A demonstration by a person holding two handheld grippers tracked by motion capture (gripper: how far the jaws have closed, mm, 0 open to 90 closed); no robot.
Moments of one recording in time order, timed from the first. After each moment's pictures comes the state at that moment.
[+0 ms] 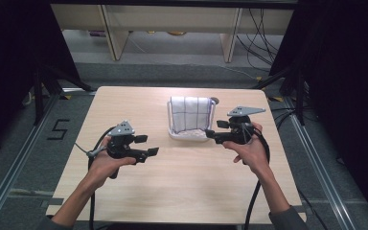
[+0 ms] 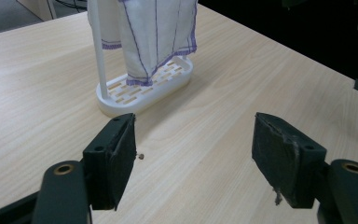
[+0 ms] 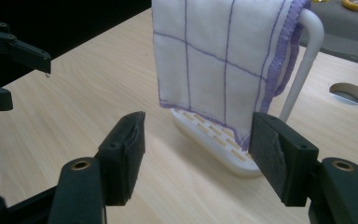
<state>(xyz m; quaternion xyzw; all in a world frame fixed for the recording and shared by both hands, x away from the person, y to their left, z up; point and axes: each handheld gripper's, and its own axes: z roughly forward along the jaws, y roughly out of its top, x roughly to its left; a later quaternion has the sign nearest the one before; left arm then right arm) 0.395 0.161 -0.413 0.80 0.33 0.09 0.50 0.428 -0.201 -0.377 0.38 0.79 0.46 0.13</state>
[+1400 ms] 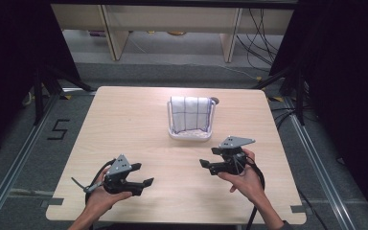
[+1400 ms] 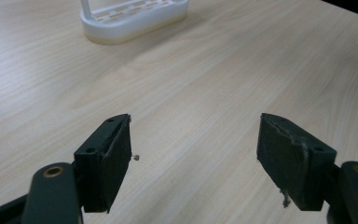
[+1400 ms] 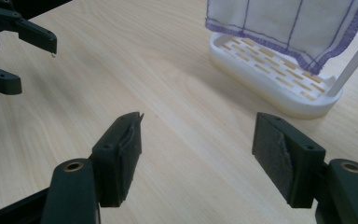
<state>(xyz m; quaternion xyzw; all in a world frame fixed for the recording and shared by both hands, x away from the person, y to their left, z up) 0.329 0.169 -0.481 0.81 0.34 0.12 0.47 0.375 -0.189 -0.435 0.36 0.82 0.43 0.11</state>
